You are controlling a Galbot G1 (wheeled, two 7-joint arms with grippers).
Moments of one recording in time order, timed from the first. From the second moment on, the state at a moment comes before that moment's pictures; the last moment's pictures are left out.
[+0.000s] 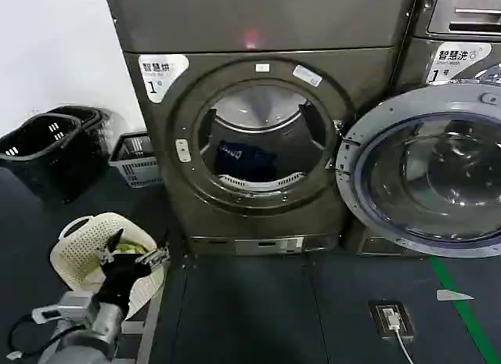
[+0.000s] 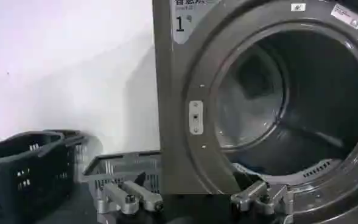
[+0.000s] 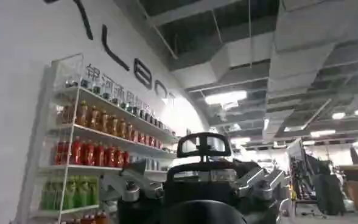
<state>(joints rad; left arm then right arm) 1.50 -1.48 -0.71 -2.45 -0.09 0.55 0.04 -1.68 0.87 2.34 1.81 0.79 -0.45 0.04</state>
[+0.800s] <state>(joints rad) 1.51 -1.47 -0.68 -2.43 -0.07 0.45 0.04 -1.68 0.88 2.34 1.82 0.82 -0.41 0.01</state>
